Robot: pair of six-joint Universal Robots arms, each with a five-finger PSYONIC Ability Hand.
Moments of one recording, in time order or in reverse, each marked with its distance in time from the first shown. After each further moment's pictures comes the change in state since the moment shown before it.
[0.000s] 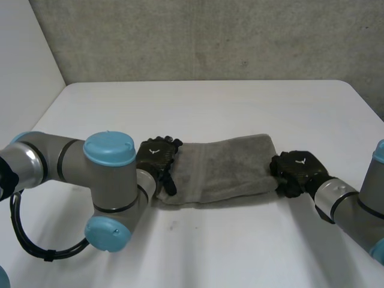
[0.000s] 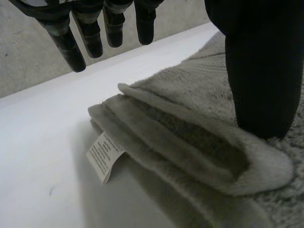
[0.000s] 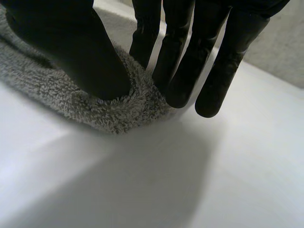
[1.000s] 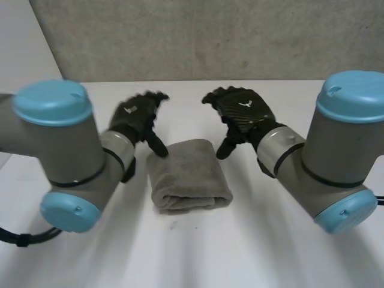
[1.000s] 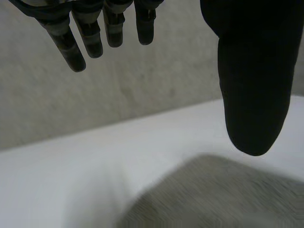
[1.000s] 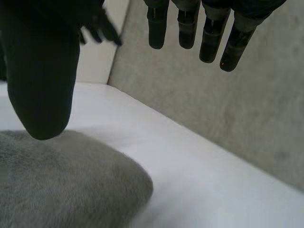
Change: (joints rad) left arm 0.044 0.268 0.003 -0.105 0.001 -0.180; right arm 0.403 -0.056 -0.434 0.202 0.214 0.230; left_hand 0.000 0.000 0.000 0.000 0.000; right_hand -0.688 -0.919 -0.967 -0.954 -0.891
